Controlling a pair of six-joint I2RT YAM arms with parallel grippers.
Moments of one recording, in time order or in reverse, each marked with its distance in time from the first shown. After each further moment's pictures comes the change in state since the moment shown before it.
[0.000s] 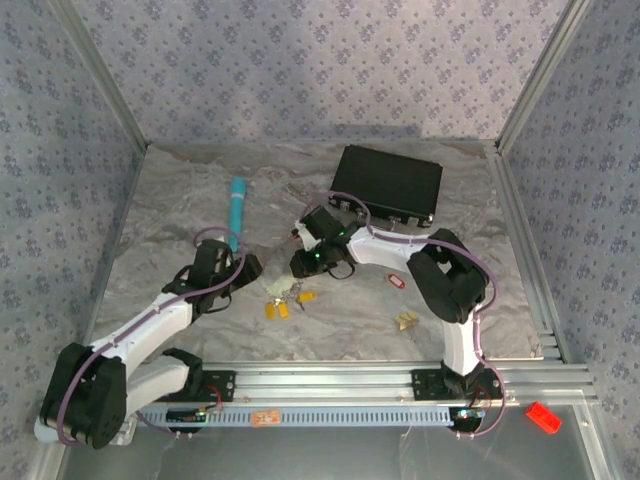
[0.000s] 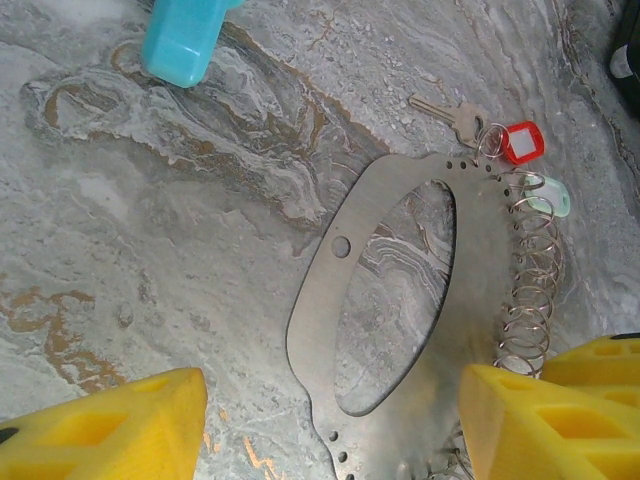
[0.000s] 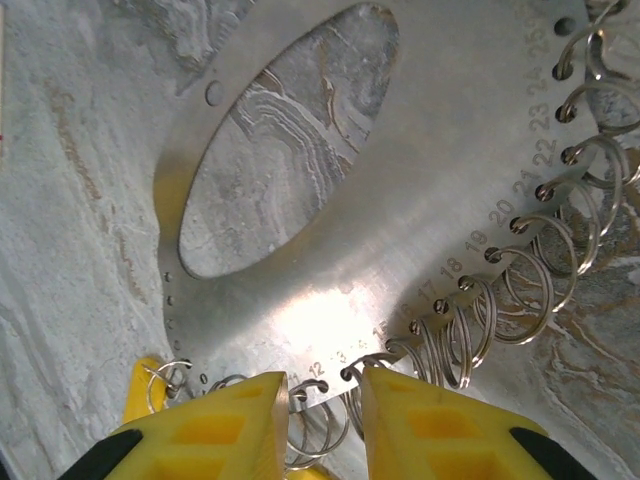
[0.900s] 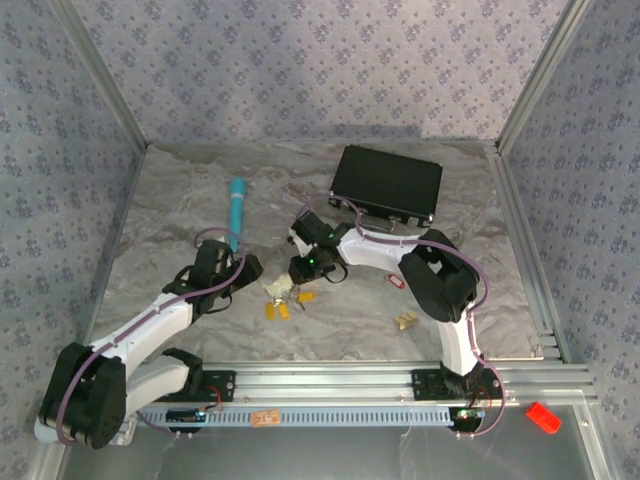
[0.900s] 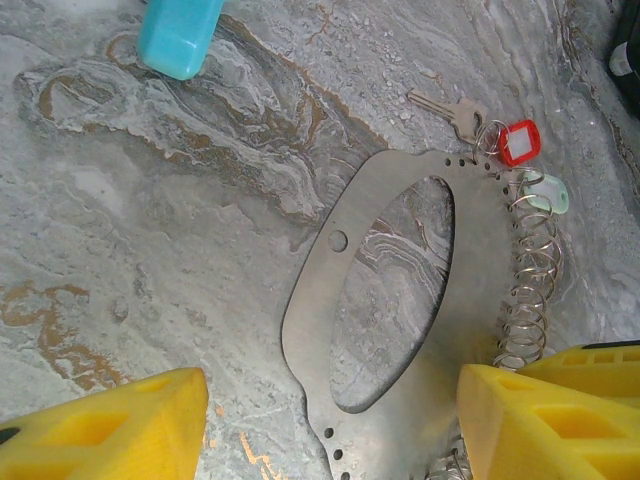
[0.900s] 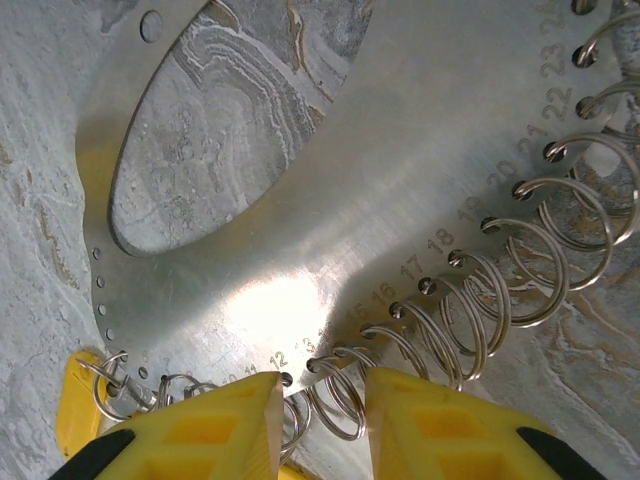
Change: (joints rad) left arm -0.007 0.000 -0.002 0.000 -0.001 -0.008; right arm 0.046 0.043 0.062 -0.111 0.104 -0.027
